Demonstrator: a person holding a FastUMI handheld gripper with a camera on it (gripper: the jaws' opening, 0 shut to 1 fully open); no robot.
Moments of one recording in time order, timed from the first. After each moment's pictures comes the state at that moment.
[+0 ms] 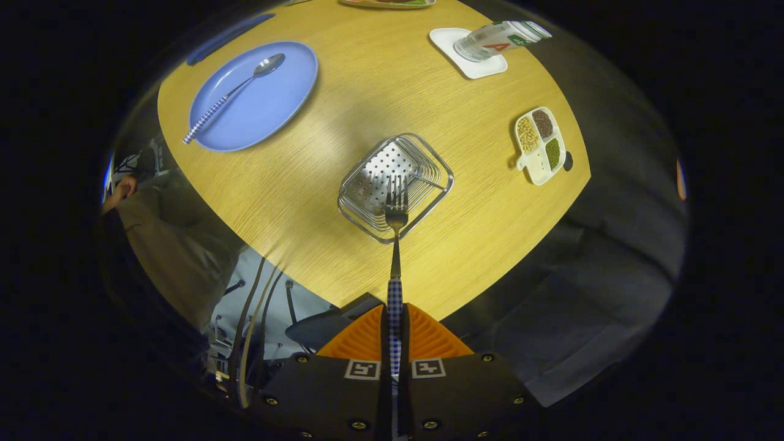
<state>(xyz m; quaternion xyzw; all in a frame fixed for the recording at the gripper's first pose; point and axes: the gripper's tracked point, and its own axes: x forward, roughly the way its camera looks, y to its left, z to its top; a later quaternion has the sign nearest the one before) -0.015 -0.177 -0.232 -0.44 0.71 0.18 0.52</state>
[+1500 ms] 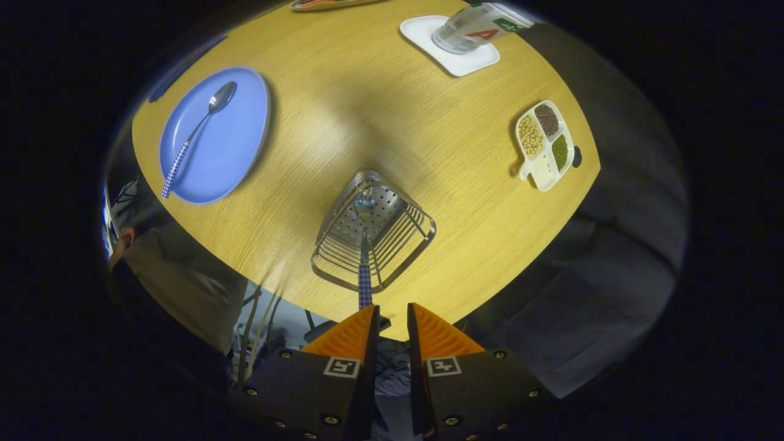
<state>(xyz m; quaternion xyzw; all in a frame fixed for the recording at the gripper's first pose) 0.023 -0.151 -0.243 -0.39 0.72 0.15 0.55</state>
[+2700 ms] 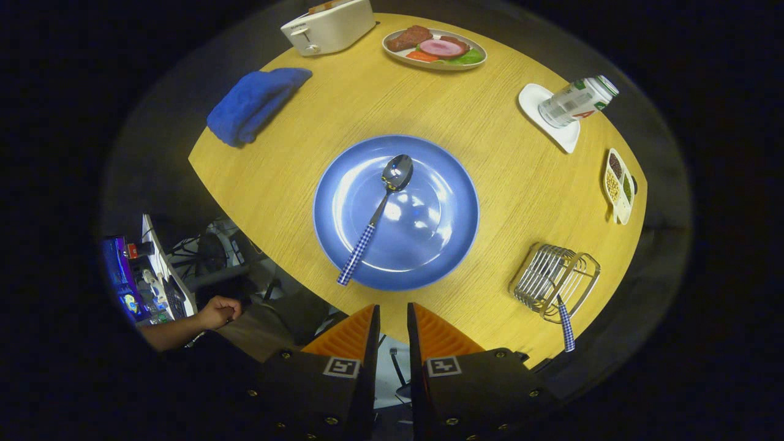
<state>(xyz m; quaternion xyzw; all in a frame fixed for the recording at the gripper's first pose) -0.080 0.071 -0.277 -0.23 0.69 0.26 0.64</state>
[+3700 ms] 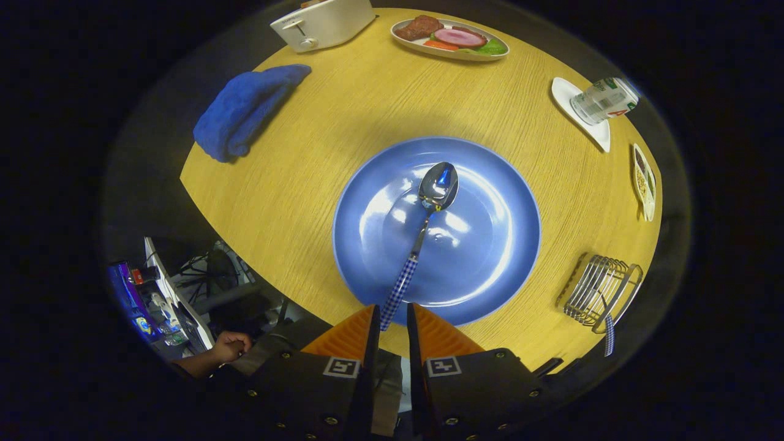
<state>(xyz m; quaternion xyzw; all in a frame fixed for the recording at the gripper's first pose) -0.088 0.120 -0.329 -0.17 0.71 0.24 0.64</state>
